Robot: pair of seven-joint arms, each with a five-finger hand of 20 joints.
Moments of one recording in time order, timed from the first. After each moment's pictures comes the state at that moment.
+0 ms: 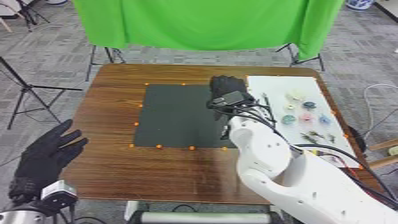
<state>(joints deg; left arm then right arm) 145.0 -68.2 -111.4 -134.5 46.6 11.8 6.2 -63.0 -56.8 34.9 -114.3 -136.4 -6.2 44.0</state>
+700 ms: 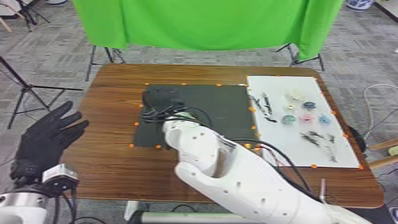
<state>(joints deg) 138.1 -66.2 -110.8 -132.9 46.9 10.3 6.2 -59.8 -80.0 30.3 -97.0 -140.6 -17.1 33.4</state>
